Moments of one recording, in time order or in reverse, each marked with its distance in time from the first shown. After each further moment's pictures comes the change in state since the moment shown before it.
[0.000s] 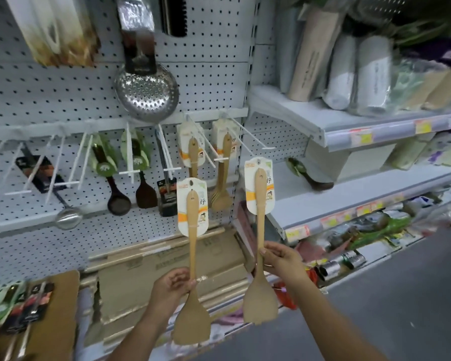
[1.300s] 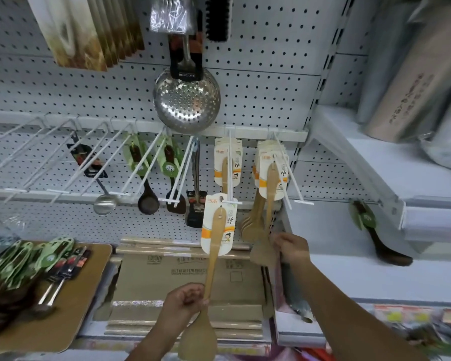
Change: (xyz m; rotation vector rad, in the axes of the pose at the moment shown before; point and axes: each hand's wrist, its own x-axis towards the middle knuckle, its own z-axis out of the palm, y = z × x) left_hand 0.052 -0.006 0.060 0.072 0.208 0.034; right_hand 0.230 -0.053 0.022 -0.379 -0.066 0.048
